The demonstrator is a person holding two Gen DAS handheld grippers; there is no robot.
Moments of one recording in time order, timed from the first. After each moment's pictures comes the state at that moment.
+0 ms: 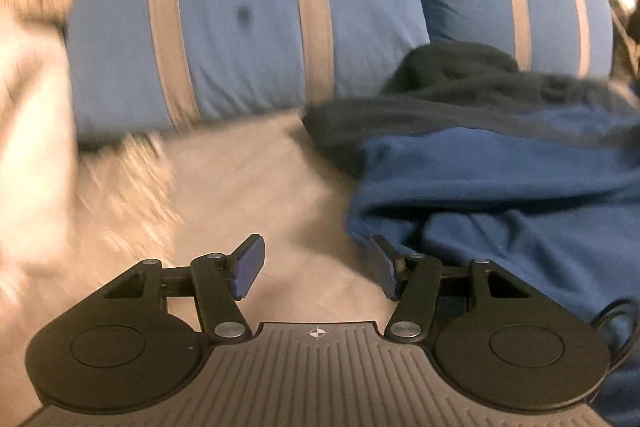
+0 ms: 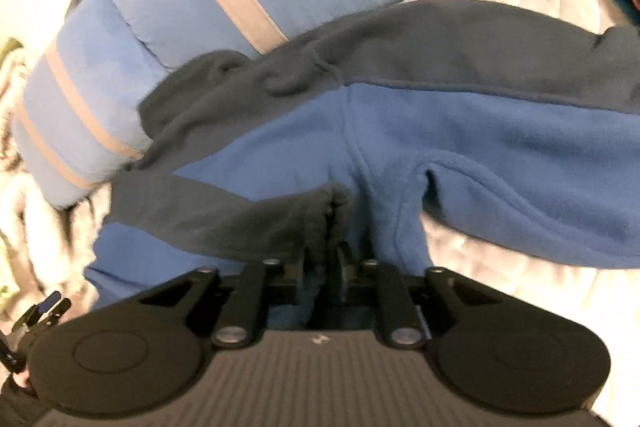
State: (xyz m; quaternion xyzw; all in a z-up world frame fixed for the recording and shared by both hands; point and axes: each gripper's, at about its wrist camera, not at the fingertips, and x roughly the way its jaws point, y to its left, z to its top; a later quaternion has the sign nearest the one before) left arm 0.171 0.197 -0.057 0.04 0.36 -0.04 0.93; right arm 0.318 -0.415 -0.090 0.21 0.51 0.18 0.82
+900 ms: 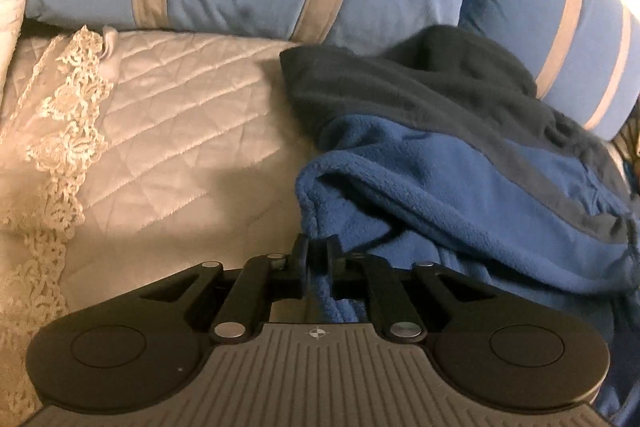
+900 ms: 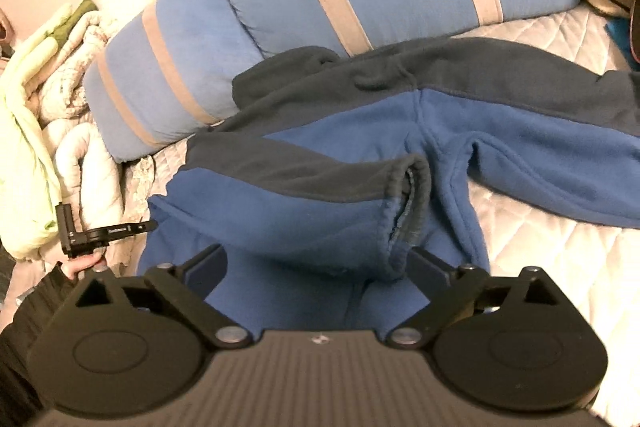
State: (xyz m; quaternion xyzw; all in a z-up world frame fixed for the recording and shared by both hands) left arm 0.229 0.195 -0.060 -0.09 0.45 -0.03 0.89; right arm 0.219 -0.421 -0.006 0.18 0.46 0.26 0.83
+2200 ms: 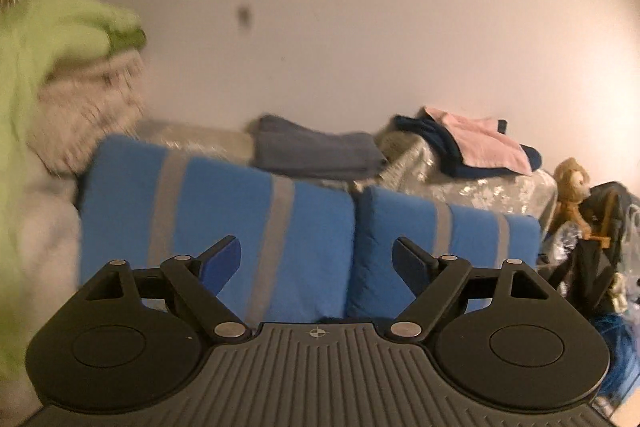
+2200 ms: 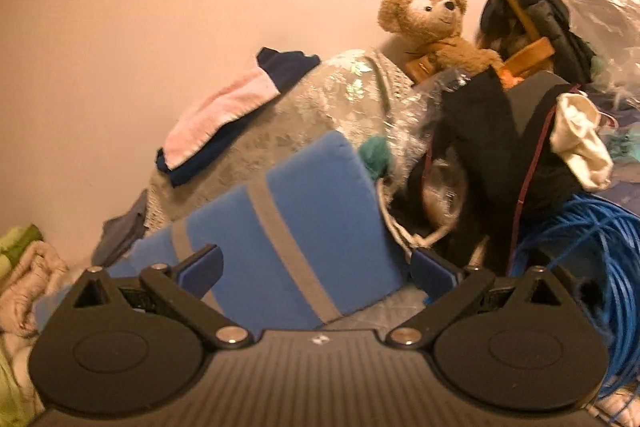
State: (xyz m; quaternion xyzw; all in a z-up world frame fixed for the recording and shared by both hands) left arm 0.145 0.142 0.218 -0.11 0.17 -0.07 0.98; right arm 0.225 -0.648 0.154 0.24 0.17 0.06 0.95
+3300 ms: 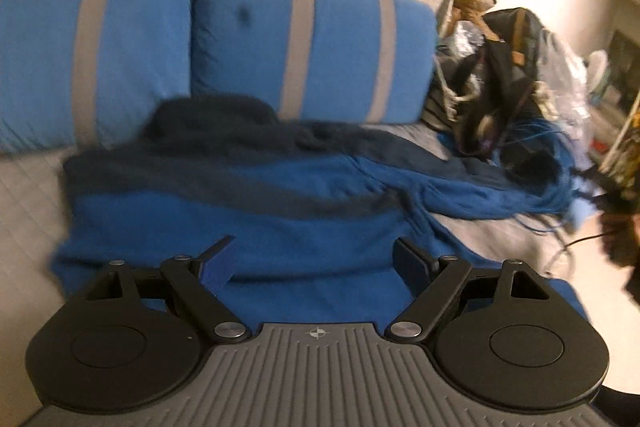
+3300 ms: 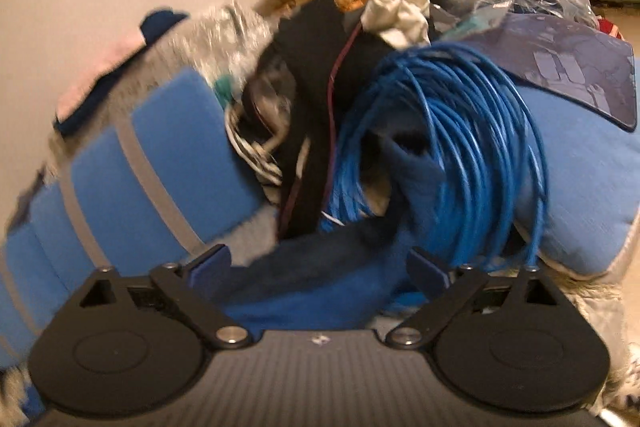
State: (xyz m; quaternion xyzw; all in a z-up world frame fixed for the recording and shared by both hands) left arm 0.115 0.016 0.023 -0.04 0.35 -0.26 0.90; right arm 0.143 -0.717 -0.039 0.24 0.21 -0.06 0.95
